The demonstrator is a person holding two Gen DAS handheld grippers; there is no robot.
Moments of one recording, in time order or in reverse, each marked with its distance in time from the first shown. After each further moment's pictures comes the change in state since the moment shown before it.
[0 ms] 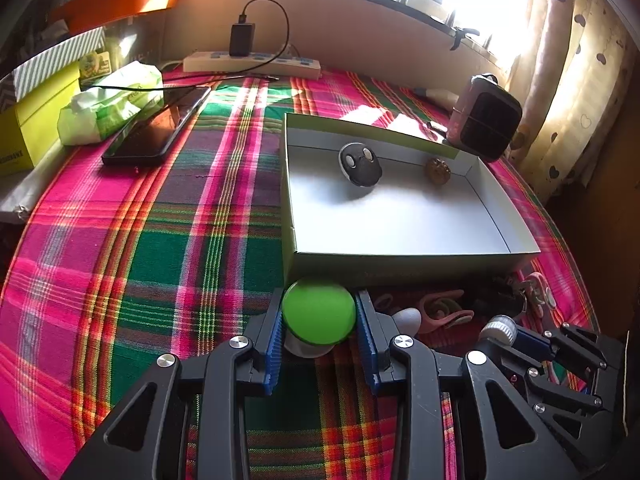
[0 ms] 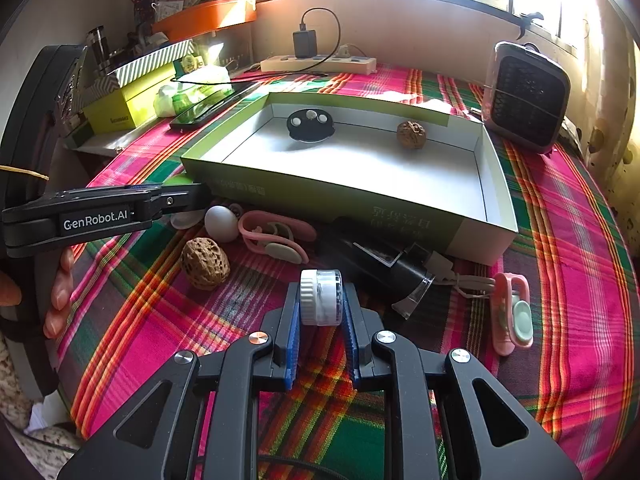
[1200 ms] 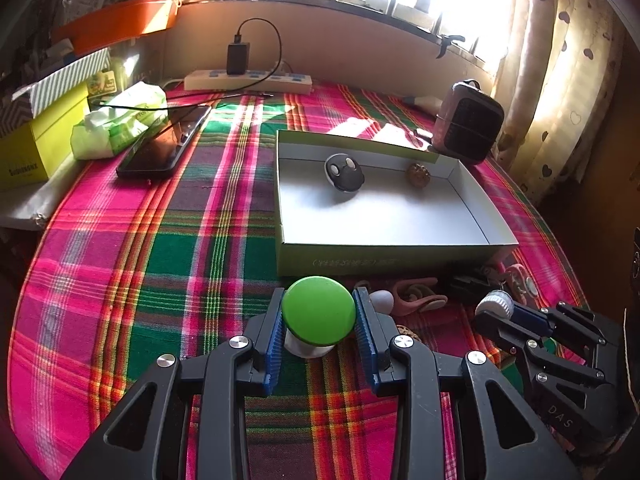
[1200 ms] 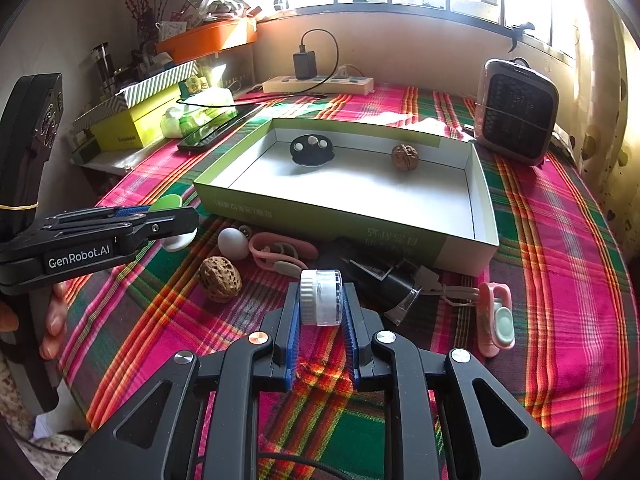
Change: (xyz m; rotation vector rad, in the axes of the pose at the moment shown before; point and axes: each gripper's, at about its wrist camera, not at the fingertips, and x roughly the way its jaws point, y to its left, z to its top) left arm -0.031 -0.012 -0.010 0.033 -0.042 0.008; right arm -0.023 0.001 0.004 0.018 -0.070 0.010
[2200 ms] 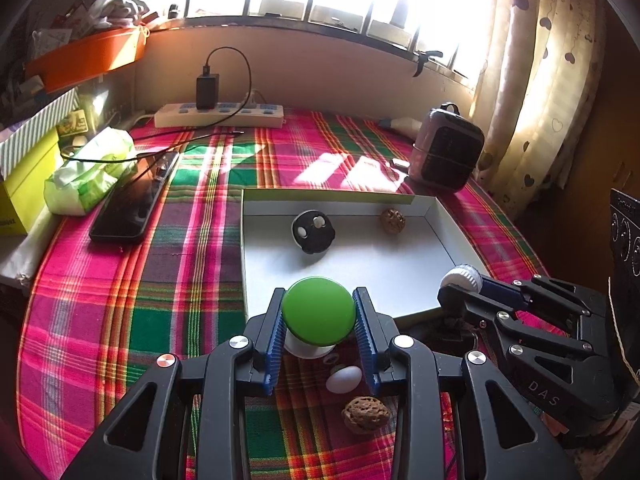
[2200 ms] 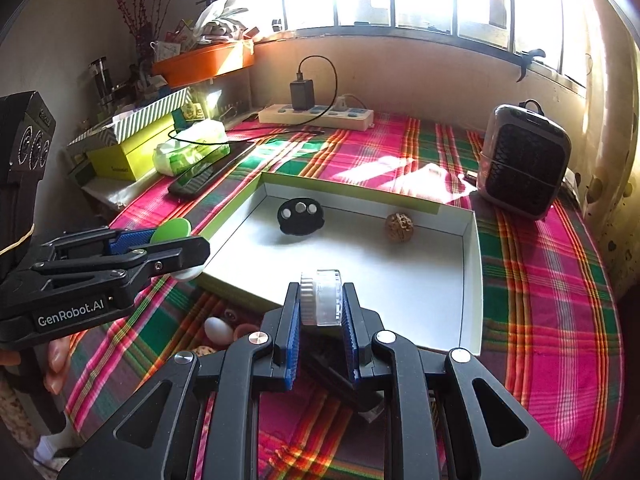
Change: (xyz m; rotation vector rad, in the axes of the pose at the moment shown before) left arm 0.004 -0.015 0.046 0.049 -0.047 -0.061; right arm 0.012 -0.009 0.063 -0.028 -0.040 -0.003
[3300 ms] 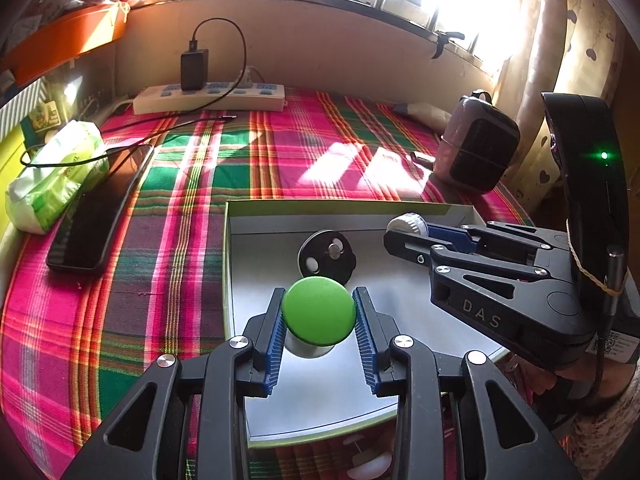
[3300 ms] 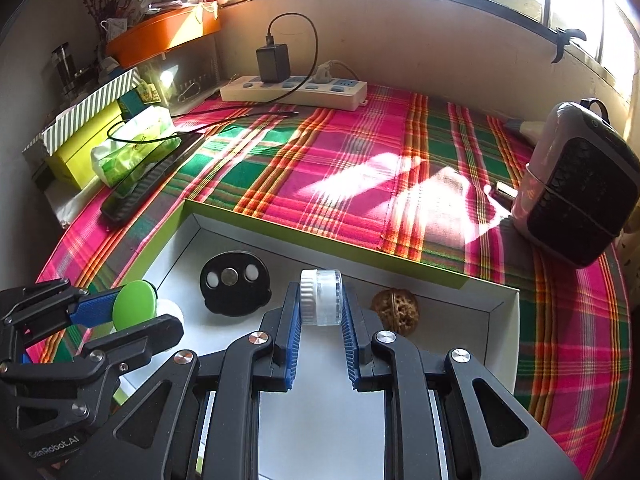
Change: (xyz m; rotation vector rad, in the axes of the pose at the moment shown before) left arm 0.068 0.009 0.032 -0.014 0.072 0.000; right arm 0.106 -0.032 0.061 0.003 0.147 -0.012
